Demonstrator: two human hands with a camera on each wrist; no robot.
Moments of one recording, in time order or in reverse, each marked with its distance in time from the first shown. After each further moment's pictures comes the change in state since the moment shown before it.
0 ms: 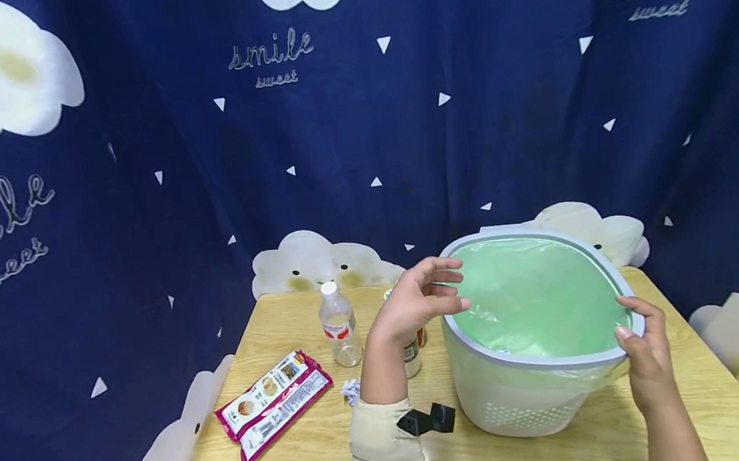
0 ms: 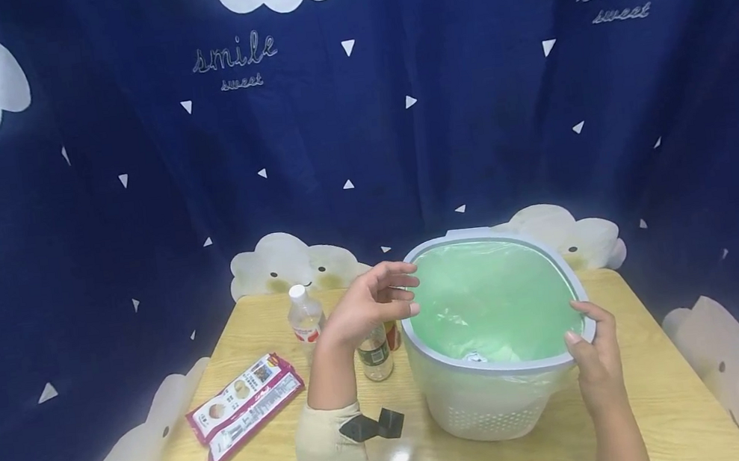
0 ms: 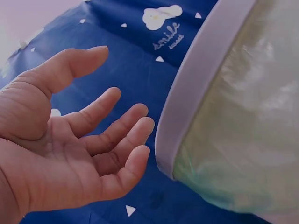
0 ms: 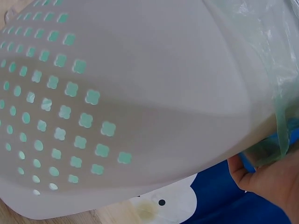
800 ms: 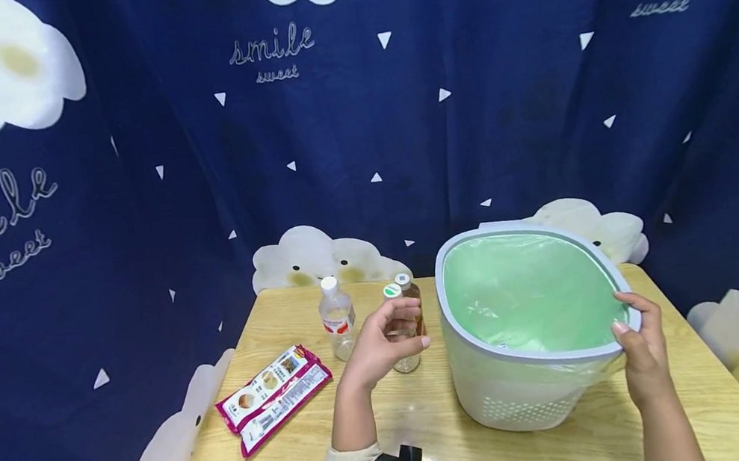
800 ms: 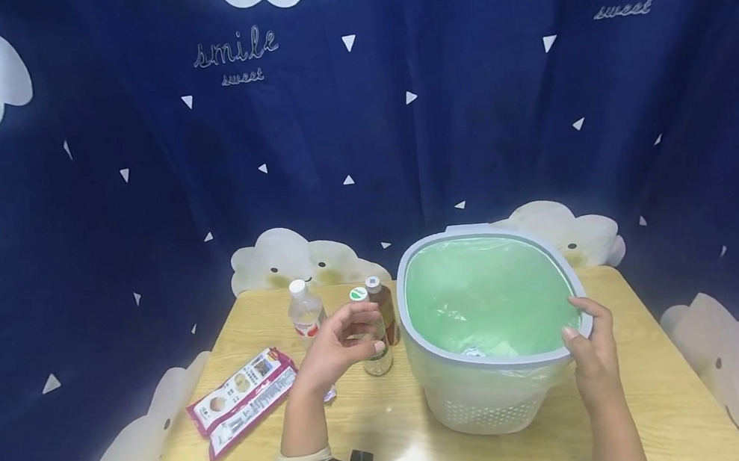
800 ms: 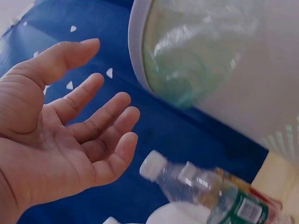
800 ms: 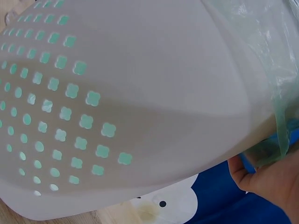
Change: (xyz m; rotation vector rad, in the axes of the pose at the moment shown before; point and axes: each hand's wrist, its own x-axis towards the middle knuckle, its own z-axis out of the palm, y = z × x) left_hand -0.058 -0.050 -0.023 0.055 0.151 0.019; right_hand 0.000 -0.001 -0.001 0.015 -0.008 0.006
